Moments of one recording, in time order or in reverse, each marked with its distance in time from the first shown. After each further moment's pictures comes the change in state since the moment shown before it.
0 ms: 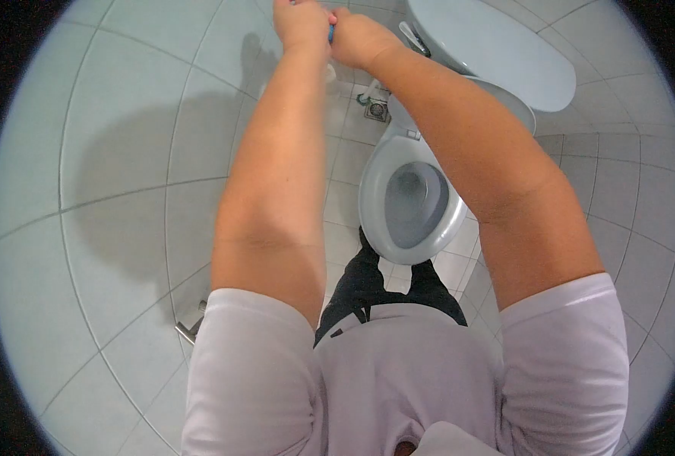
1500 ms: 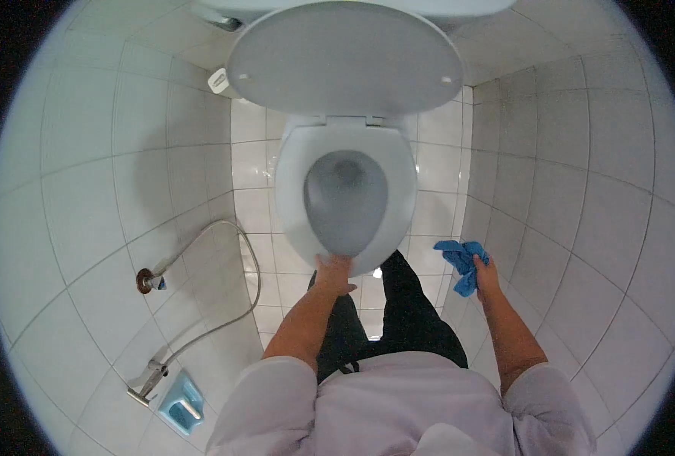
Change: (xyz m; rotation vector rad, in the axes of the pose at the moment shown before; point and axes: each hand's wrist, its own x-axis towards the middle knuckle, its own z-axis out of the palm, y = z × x) left_hand -0.397 -0.296 -0.148 1.649 -1.623 -0.402; right_hand -0.531 0.364 0.142 0.974 0.264 1.374
